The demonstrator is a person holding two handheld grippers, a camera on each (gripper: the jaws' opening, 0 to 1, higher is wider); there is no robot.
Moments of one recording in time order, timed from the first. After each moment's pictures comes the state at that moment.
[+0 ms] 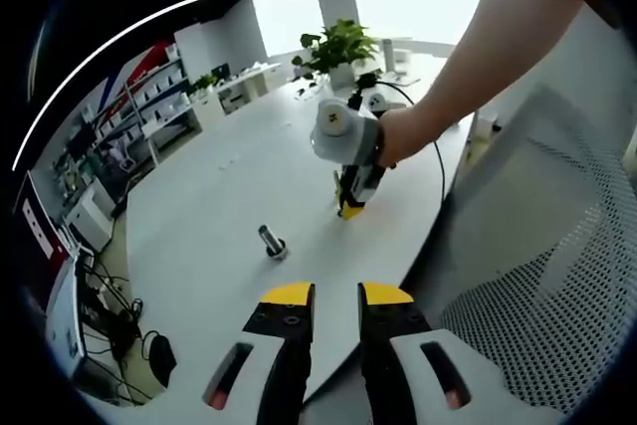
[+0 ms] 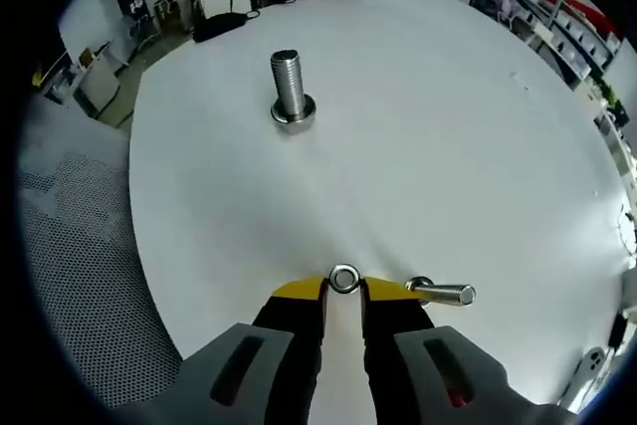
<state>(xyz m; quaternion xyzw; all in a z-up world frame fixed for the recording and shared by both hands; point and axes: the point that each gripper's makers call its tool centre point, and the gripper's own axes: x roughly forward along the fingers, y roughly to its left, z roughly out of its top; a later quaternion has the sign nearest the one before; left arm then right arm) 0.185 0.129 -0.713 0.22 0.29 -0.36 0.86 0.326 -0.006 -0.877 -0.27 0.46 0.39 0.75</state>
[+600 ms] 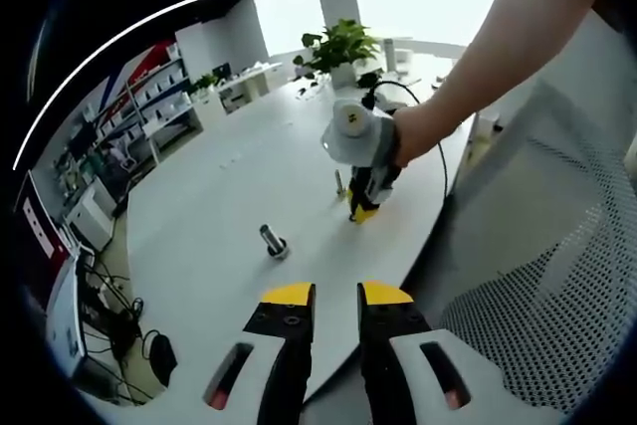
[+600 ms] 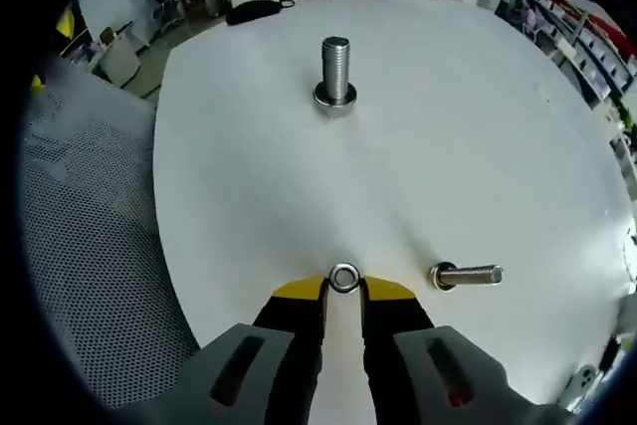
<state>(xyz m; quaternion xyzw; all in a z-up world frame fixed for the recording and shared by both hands) 0.186 0.130 -0.714 0.22 0.29 -0.36 0.86 0.301 -0.010 -0.878 -0.33 0.48 0.44 0.69</state>
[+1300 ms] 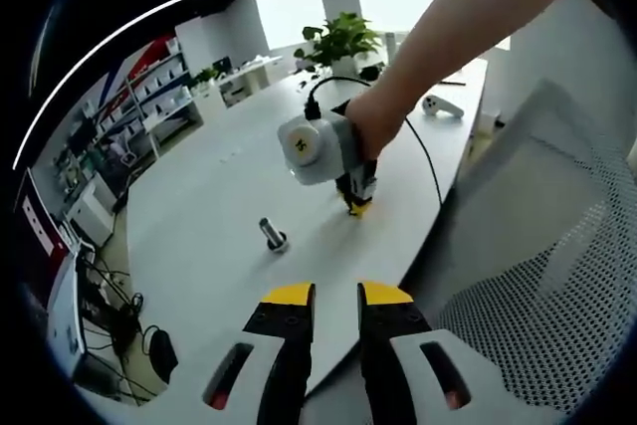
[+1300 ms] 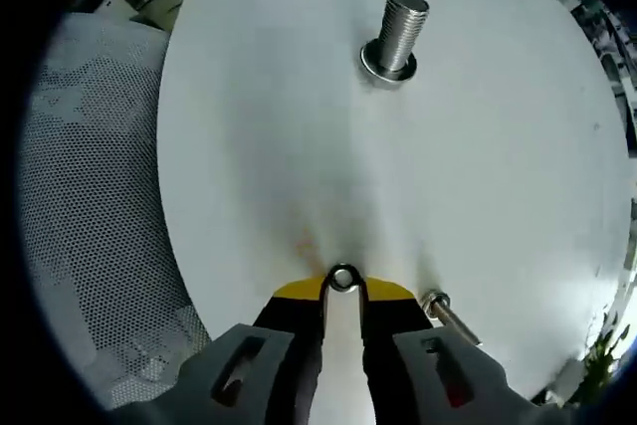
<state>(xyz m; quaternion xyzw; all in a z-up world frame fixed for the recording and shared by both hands) 0.186 0.132 -0.718 0.23 0.31 -0.35 0.86 0.300 -0.007 -0.882 -0.47 0.54 0.44 0.54</state>
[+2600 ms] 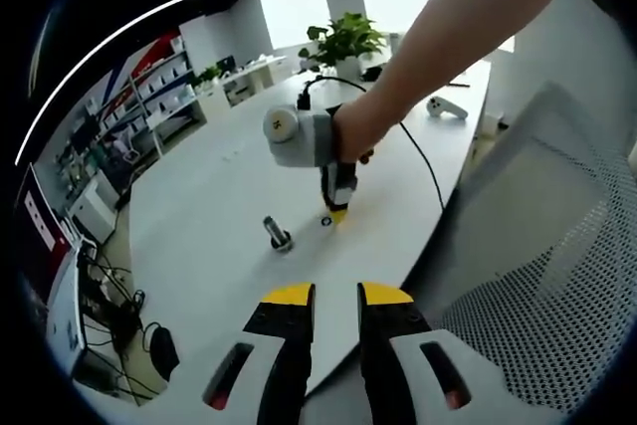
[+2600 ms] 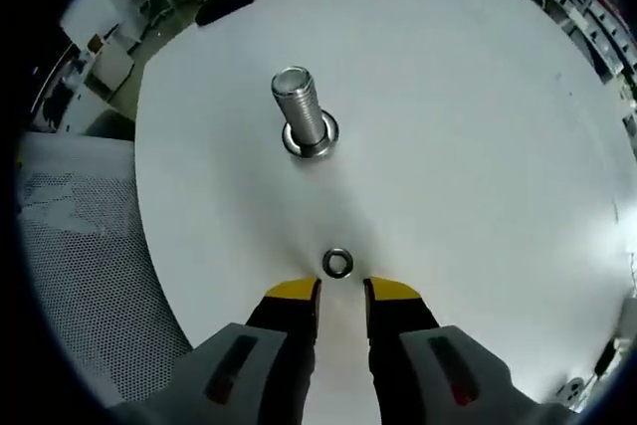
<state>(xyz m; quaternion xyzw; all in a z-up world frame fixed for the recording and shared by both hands) 0.188 0.136 -0.717 0.22 0.31 -0.34 0.86 0.336 0.032 -0.879 -0.30 0.54 0.41 0.67</state>
